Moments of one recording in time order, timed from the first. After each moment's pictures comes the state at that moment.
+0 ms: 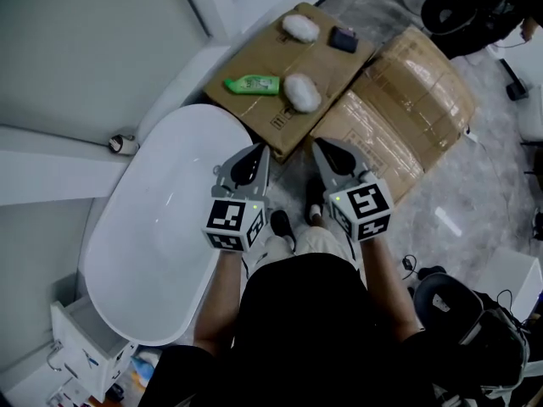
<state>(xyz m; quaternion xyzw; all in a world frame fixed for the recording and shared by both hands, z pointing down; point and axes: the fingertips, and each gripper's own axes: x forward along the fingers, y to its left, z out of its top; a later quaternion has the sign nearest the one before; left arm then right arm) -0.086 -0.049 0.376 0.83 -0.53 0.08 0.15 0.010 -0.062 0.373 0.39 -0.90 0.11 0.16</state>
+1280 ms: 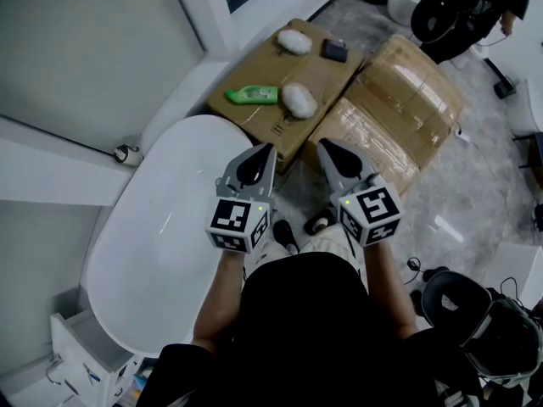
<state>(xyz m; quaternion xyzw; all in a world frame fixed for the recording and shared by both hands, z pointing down) -0.086 -0.002 0.330 0.86 -0.50 0.05 0.10 0.004 -0.005 0.315 0.42 -0.90 0.09 0.11</state>
